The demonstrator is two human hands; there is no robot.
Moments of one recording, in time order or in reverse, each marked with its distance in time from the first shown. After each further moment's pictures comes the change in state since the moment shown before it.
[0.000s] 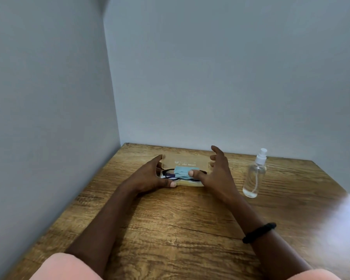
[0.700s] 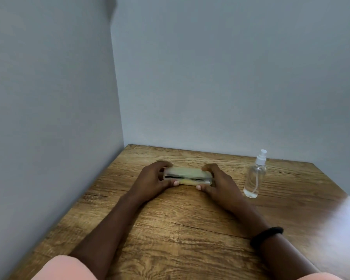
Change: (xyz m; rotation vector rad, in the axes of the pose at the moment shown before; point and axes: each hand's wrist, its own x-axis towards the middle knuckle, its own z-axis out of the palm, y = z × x) left_hand -0.017 -0.005 0.018 0.084 0.253 0.178; right_hand -0.008 0.028 -0.009 -0.248 -0.211 -0.104
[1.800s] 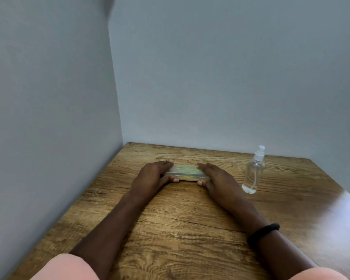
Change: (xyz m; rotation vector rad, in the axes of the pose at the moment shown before) left_hand -0.003 0.006 -0.001 0.282 0.020 0.167; right_hand -0.009 -0.012 -0.005 -0.320 -0.044 -0.108
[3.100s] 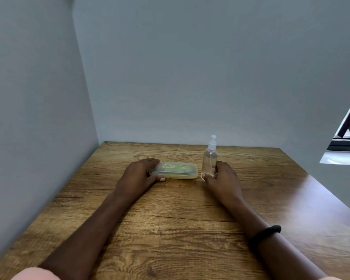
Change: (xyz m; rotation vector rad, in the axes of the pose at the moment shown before) left_hand 0.003 0.015 0.011 -0.017 0.061 0.110; right_hand -0.030 0.037 -0.001 0.164 0.349 0.403
